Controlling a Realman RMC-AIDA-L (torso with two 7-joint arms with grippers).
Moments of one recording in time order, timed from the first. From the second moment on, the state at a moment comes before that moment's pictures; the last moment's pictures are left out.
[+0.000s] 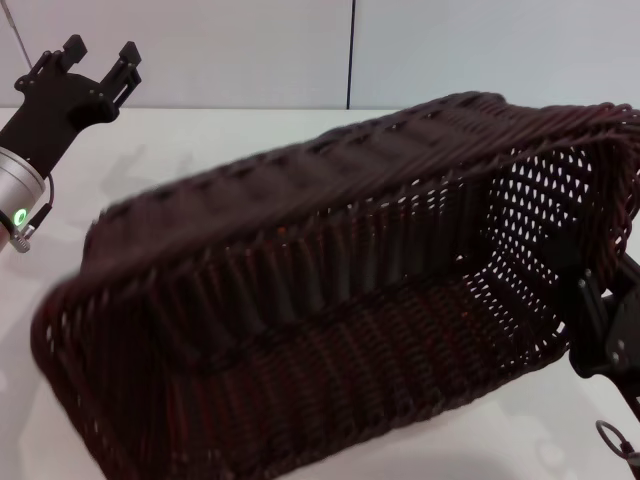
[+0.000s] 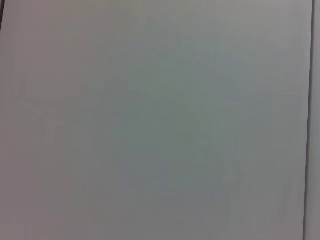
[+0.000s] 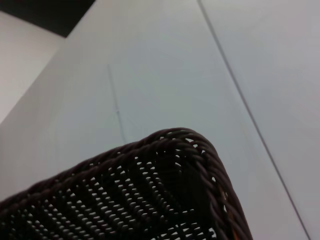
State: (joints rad) left arm -0.55 -2.06 1.05 0.31 0.63 1.03 -0.63; right arm 0.30 2.09 -0.15 0.28 -1.83 -1.91 0.36
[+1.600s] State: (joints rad) left arm -0.56 -2.07 1.09 0.30 0.63 1.01 -0.61; right arm 0.25 2.08 -0.13 0.42 -1.85 -1.70 0.44
